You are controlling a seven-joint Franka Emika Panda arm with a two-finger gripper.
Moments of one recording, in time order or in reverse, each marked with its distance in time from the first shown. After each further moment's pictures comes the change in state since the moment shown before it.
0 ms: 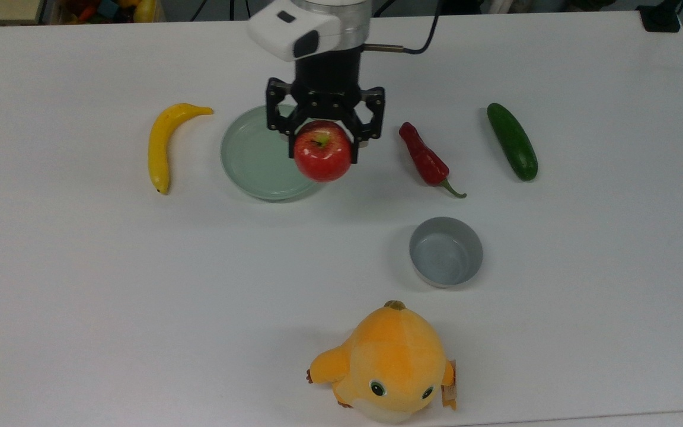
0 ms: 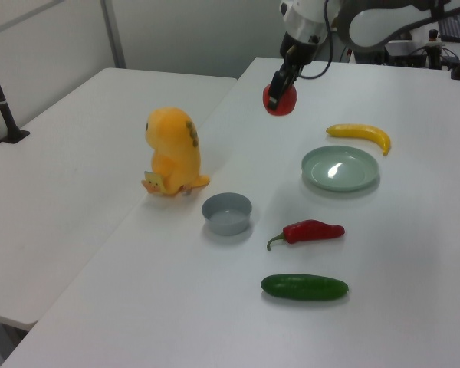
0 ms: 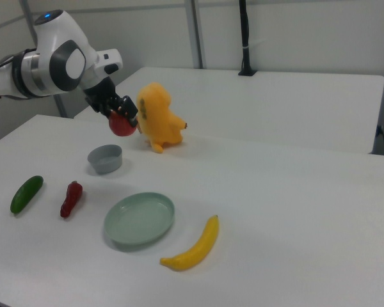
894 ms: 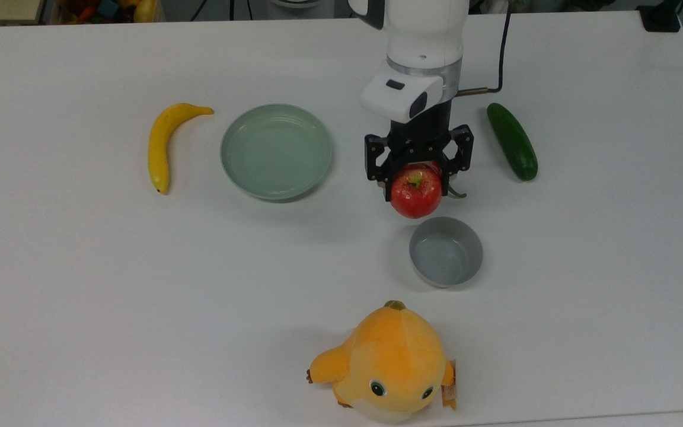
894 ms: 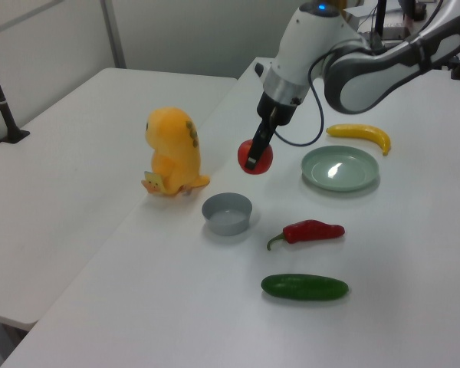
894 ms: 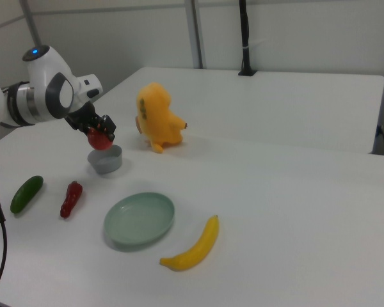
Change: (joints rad) arm 0.151 0.152 0.001 -0.011 -0.003 0.210 0.001
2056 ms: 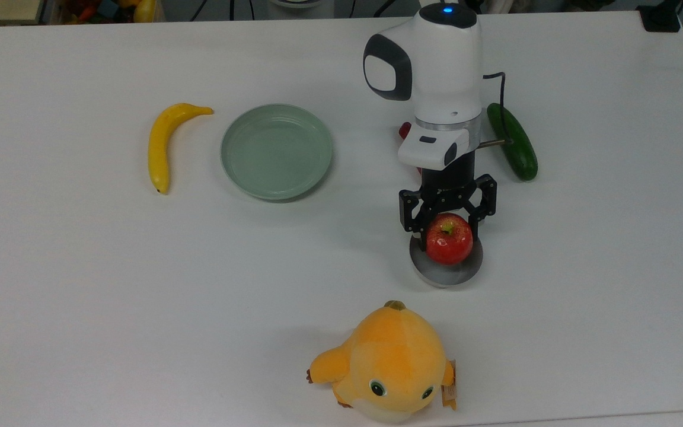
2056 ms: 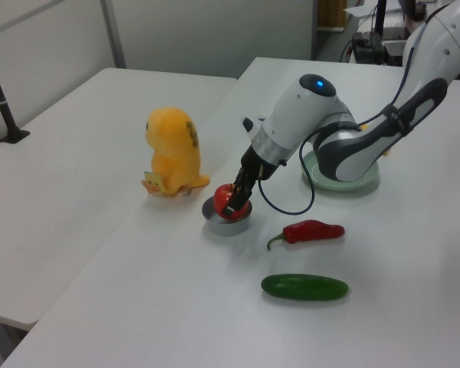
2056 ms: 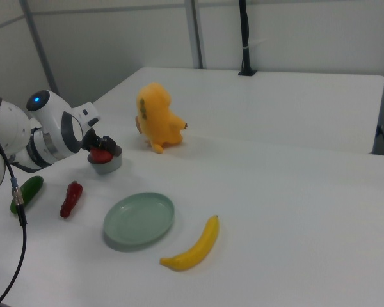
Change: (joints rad) arm 0.063 0.213 -0.028 0.004 -0.254 0.383 0.171
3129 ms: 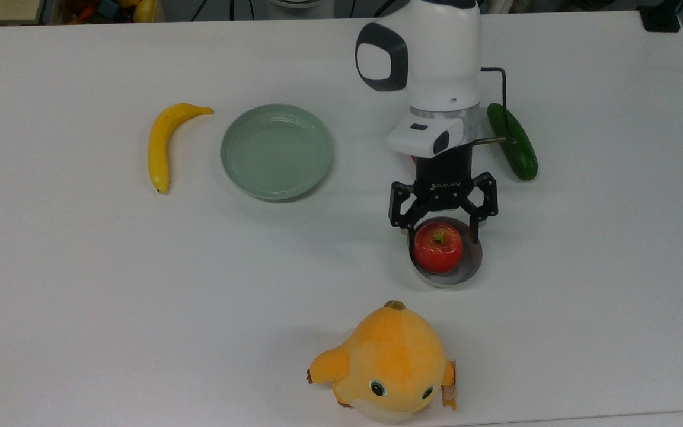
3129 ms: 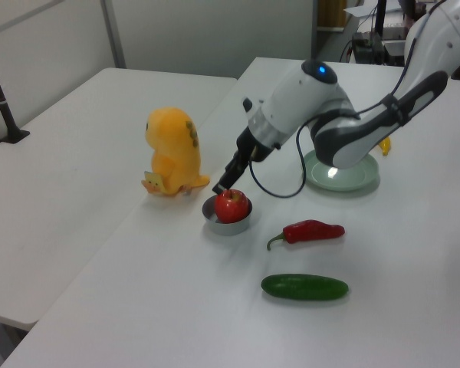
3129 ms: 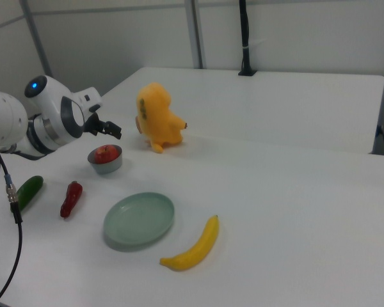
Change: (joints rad) arm -0.012 -0.043 -0.017 0.040 -0.045 -0.025 0.128
